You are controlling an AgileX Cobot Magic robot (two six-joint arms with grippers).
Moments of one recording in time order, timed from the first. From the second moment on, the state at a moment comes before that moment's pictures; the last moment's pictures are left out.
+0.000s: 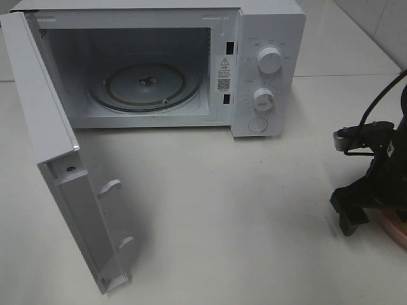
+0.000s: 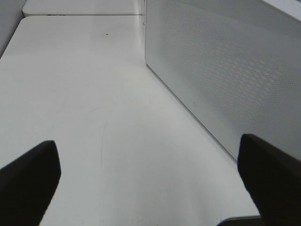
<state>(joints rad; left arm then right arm) 0.00 0.00 -0.50 -0.10 1.04 0.04 0.16 1.73 -0.74 -0.16 0.56 0.12</state>
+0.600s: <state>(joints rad) 0.00 0.00 -0.50 -0.10 1.04 0.04 0.16 1.74 -0.74 -0.17 0.56 0.12</state>
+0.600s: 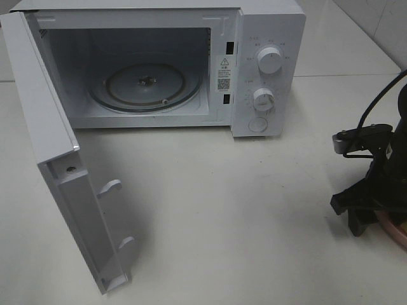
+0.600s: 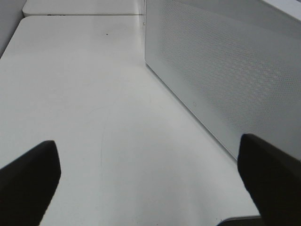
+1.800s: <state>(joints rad) 0.00 0.00 -0.50 -0.10 1.04 0.04 0.17 1.74 -0.75 -0.28 0.58 0.21</state>
